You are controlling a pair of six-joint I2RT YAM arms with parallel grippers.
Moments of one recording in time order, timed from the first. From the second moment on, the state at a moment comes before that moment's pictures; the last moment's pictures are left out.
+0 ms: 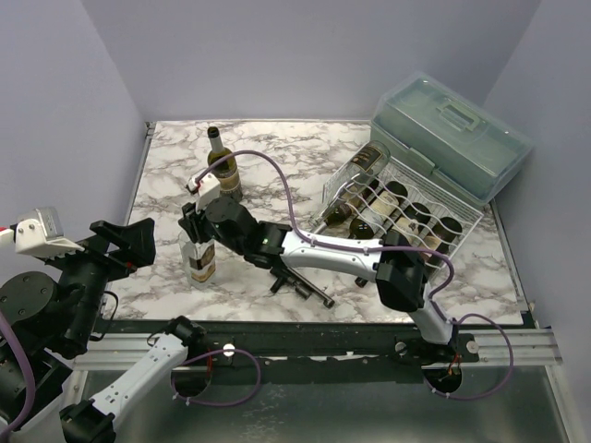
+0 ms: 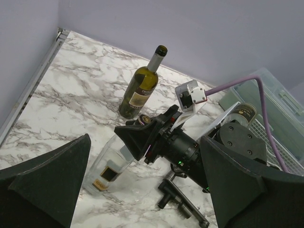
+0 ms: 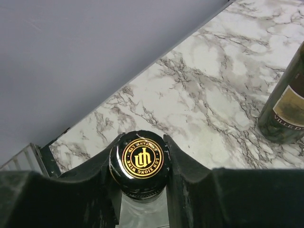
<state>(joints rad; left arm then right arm) -0.52 0.54 1.59 -1.15 -0.51 -0.46 1.25 2.15 1.89 0.08 0.32 0.24</state>
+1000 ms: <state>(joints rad) -0.52 0.56 1.58 -1.14 -0.50 -0.48 1.20 1.45 1.37 0.25 0.56 -0.18</state>
